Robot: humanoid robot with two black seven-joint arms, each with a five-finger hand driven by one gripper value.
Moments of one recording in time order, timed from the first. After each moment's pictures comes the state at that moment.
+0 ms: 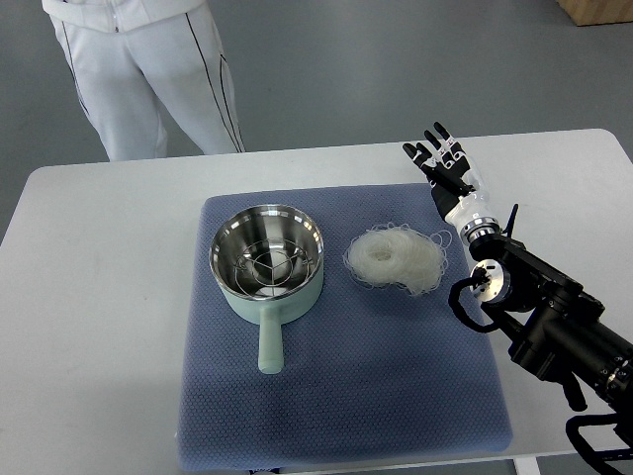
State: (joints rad) left arm -0.01 0.00 -0.05 -0.16 0.01 -0.01 0.16; right arm 0.63 -0.02 0.88 0.63 -0.24 0.05 0.47
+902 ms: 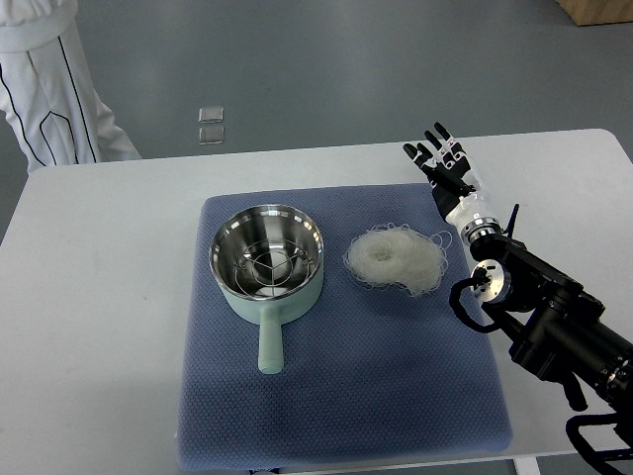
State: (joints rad) left arm -0.01 0.00 -0.04 -0.16 0.01 -0.01 0.15; right arm 0.63 -0.02 0.88 0.62 -0.25 0.05 0.47
